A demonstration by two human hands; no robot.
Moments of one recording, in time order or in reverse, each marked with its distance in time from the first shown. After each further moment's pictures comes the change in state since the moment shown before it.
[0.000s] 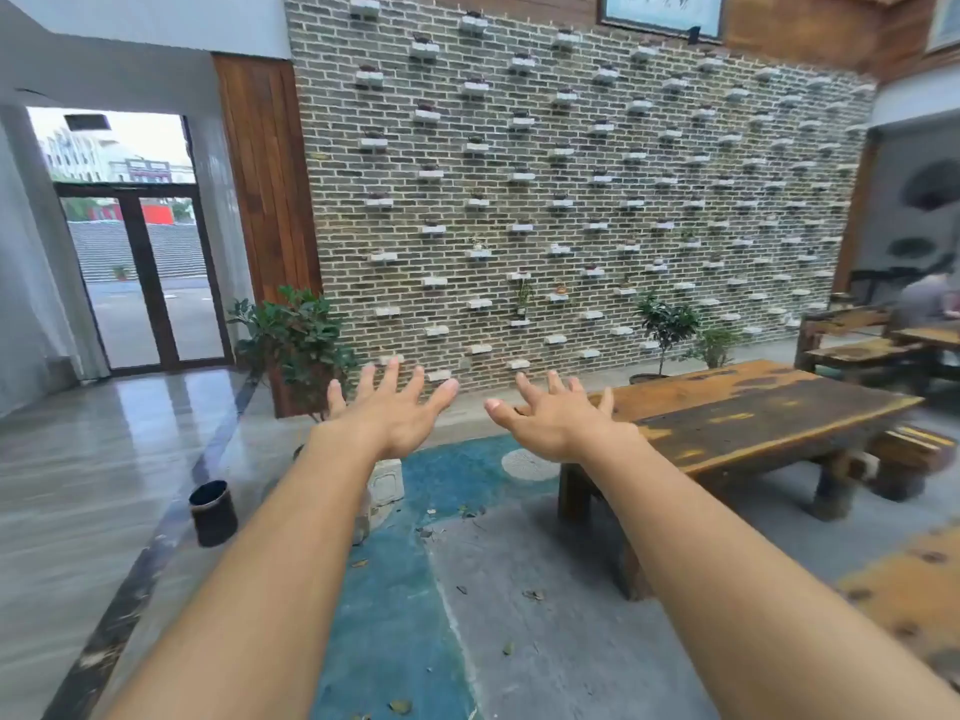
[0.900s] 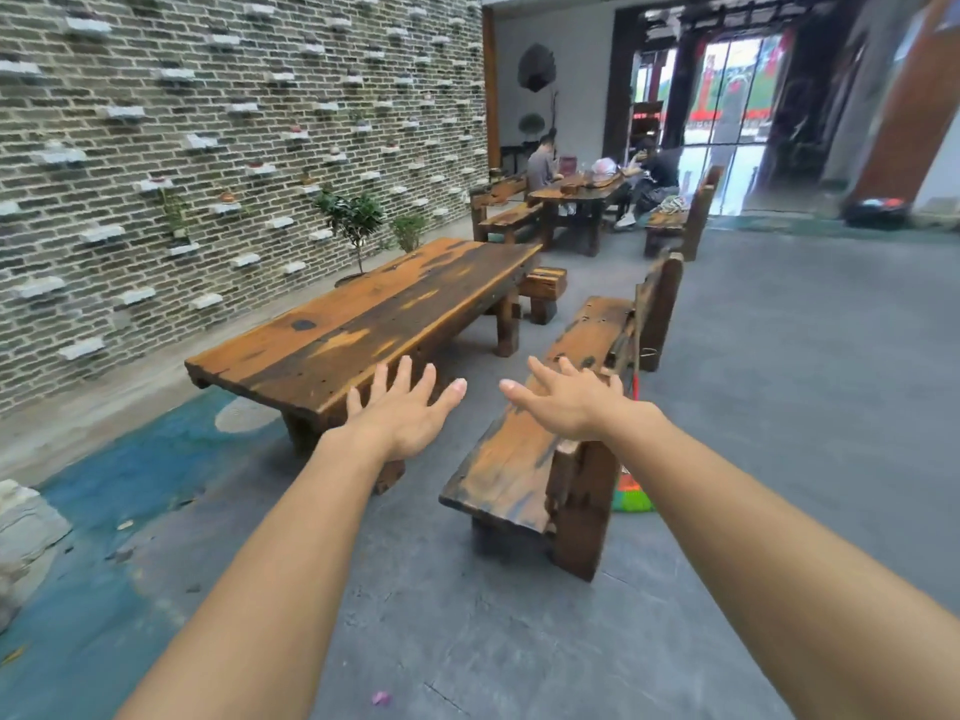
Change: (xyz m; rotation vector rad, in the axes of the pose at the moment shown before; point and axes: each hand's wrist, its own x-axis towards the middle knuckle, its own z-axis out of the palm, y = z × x) left_hand -0.025 0.413 0.247 0.028 -0.384 0.656; right_hand -0.190 0.439 0.010 0.047 -0.037 0.738
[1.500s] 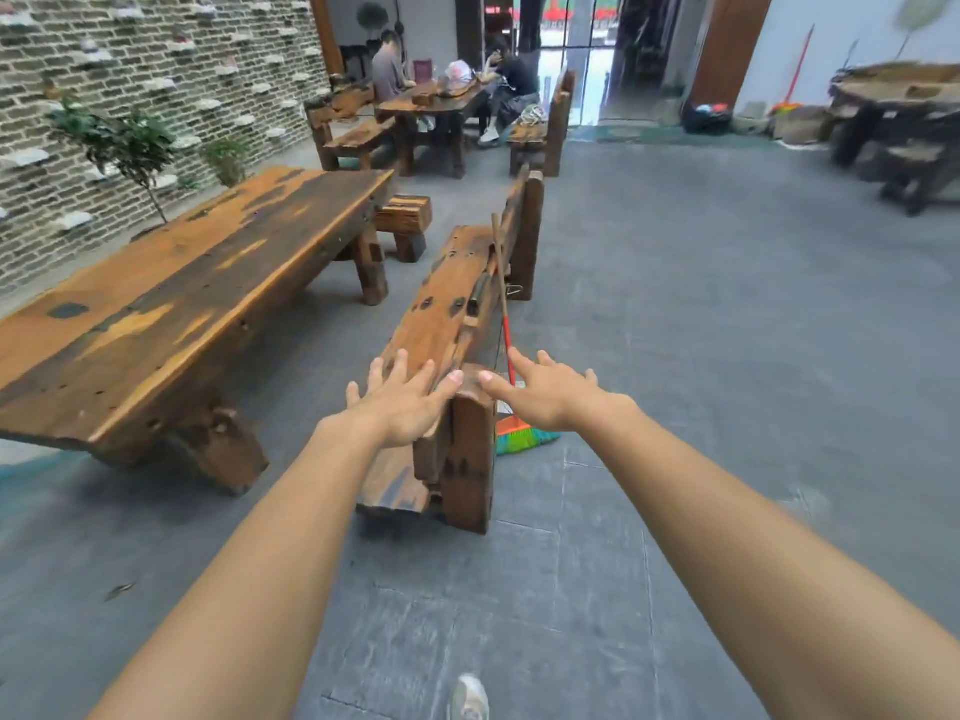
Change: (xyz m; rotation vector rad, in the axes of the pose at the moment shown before) left_hand 0.191 0.216 0.125 0.052 -0.236 0.232; right_hand 0.105 0.237 0.016 0.095 -0.055 0.289
